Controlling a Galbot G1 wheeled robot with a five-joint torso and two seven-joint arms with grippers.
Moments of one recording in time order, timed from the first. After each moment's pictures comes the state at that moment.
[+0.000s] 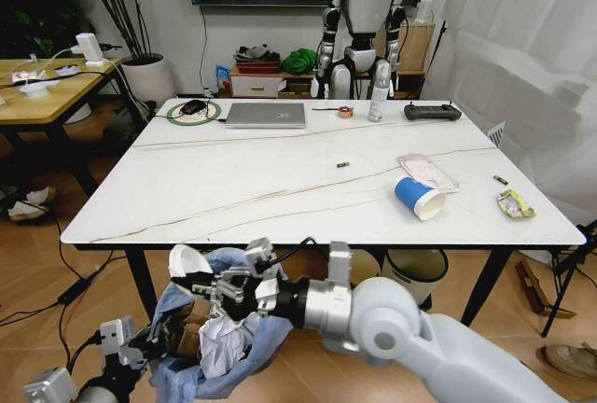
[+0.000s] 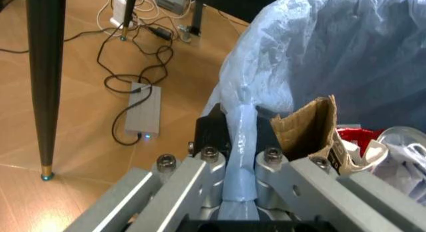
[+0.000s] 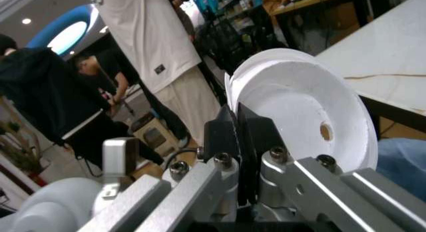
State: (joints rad) left arm 2.05 -1.27 -0.86 -2.40 -0.83 0.35 -0.01; right arm -0.72 1.03 -0.41 2.13 1.16 -0.37 -0.14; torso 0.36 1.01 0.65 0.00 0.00
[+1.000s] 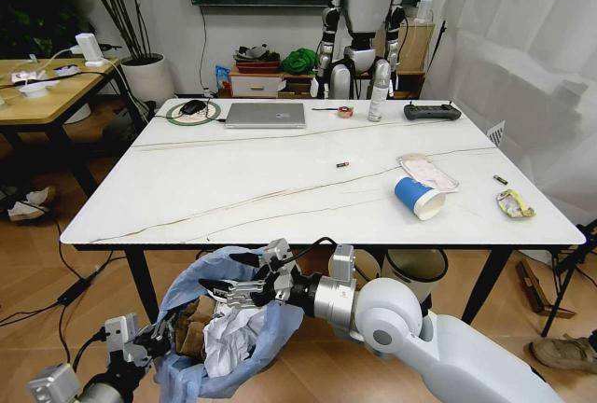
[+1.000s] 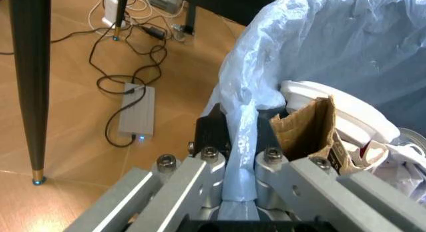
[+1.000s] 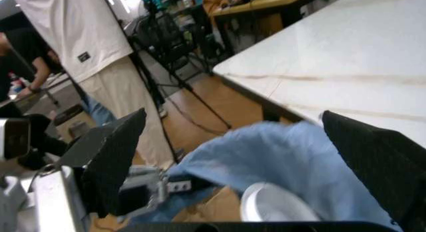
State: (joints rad) left arm 2.03 -1.25 -0.84 -2.39 -0.84 0.36 -0.02; right arm -0.78 0.98 -0.30 2.13 1.00 -0.39 -0.08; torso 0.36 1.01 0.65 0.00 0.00
